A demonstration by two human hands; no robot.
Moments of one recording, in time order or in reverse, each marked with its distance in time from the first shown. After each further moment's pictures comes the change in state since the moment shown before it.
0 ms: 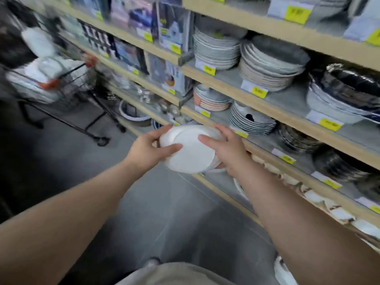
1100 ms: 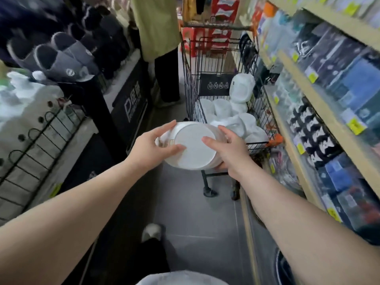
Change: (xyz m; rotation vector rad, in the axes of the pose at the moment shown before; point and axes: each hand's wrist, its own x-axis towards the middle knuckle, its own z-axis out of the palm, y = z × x) left_hand 0.199 -0.078 -0.540 0.051 0.945 -0.212; right_hand 0.290 -0.214 0.664 -0.220 -0.906 -0.194
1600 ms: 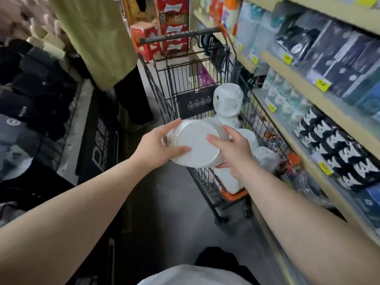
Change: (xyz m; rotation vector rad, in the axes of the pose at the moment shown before) left_hand 0.323 0.013 -0.023 0.204 -0.289 0.179; right_hand 0.242 -0.065 0.053 0.135 0.320 0.119
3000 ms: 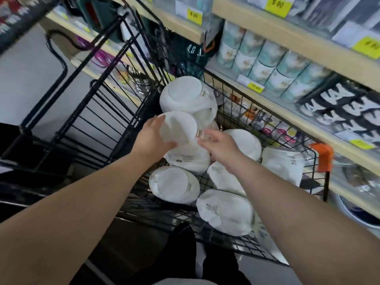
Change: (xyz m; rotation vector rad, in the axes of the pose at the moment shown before) left_hand 0.500 -0.073 0.118 0.442 -0.669 0.236; right_hand 0.376 0.007 0.039 -0.050 0.415 0.360
